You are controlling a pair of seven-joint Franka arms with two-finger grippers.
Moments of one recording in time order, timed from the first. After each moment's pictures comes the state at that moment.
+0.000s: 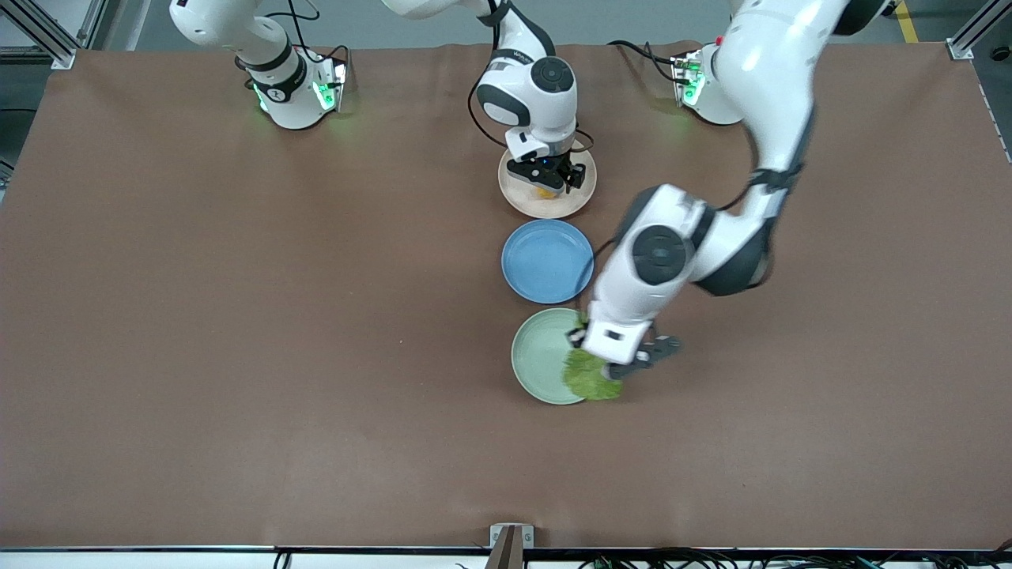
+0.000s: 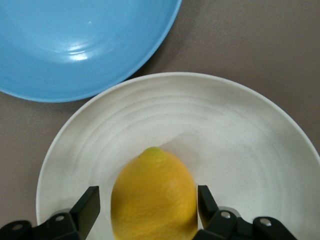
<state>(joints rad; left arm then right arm) -0.38 0.60 -0.11 -1.41 0.02 2.05 -0.87 1.18 0.65 -0.02 -1.76 0.06 2.47 1.58</state>
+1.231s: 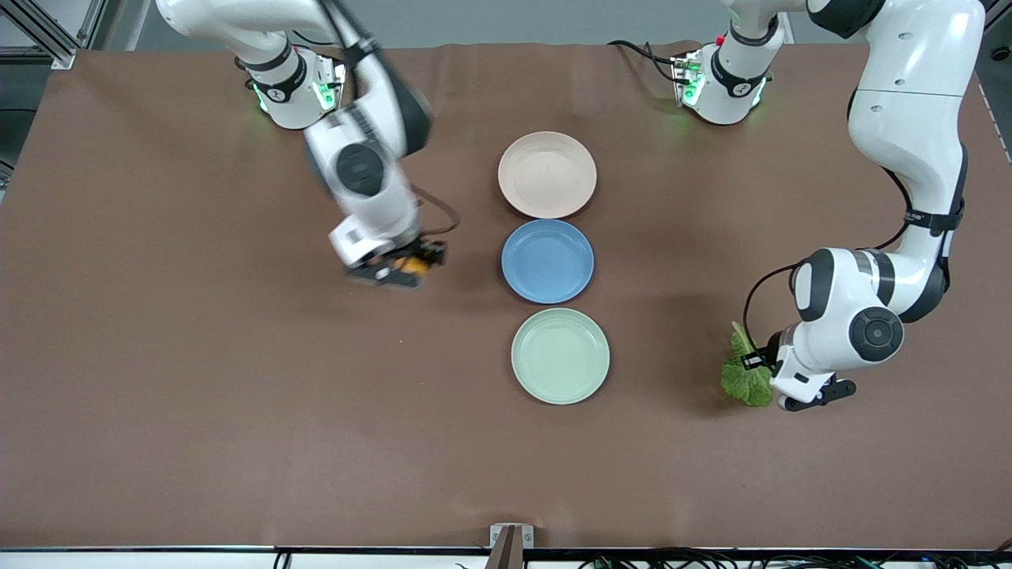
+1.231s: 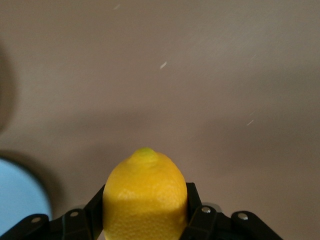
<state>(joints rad) 0.03 0.67 -0.11 -1.63 0.10 2.20 -0.39 0.56 0.30 -0.05 -1.94 0.06 2.19 0.63</state>
